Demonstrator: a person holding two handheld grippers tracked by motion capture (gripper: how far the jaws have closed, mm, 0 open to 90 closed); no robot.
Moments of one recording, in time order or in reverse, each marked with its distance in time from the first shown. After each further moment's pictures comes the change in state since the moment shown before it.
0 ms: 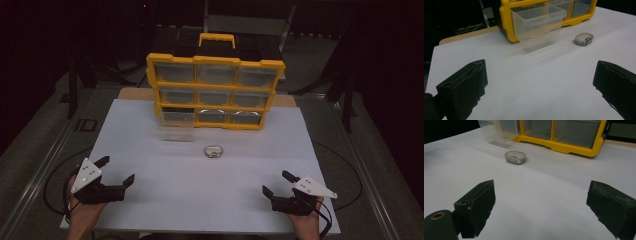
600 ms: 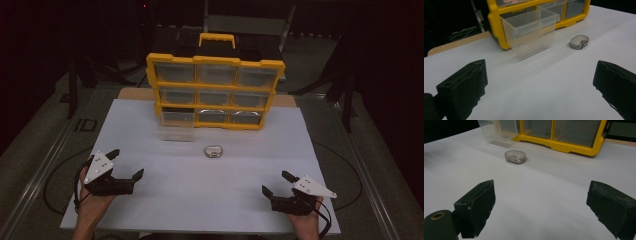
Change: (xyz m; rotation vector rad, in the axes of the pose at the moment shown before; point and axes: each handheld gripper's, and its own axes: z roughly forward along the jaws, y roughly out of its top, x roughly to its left) left arm -0.006 0.017 0.024 0.008 -0.037 0.046; right arm 0.001 -0.001 0.001 0.002 0.003 0.001
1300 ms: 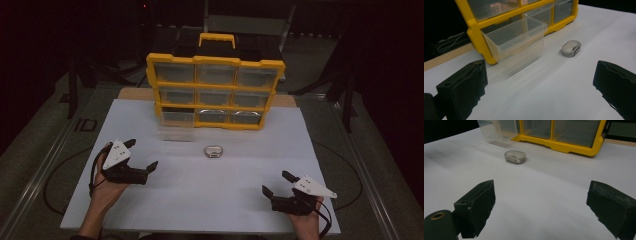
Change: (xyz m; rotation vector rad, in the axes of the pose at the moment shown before) left arm -0.005 0.028 0.034 0.003 -0.088 0.072; right arm 0.000 0.000 -0.001 0.001 -0.003 0.004
